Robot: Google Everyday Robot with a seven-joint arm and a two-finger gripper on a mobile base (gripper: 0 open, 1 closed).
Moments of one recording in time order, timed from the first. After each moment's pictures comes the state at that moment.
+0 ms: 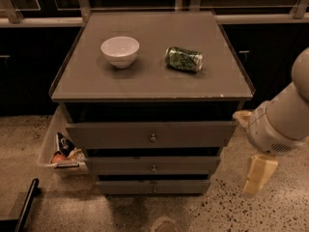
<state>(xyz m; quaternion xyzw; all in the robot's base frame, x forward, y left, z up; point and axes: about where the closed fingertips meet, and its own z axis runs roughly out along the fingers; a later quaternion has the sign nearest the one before) 0.397 -0.210 0.811 -0.63 0.77 0.03 0.14</state>
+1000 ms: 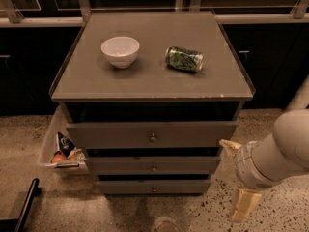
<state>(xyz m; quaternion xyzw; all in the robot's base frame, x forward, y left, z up) 0.377 -0.201 0.715 -0.66 0.73 0.03 0.17</state>
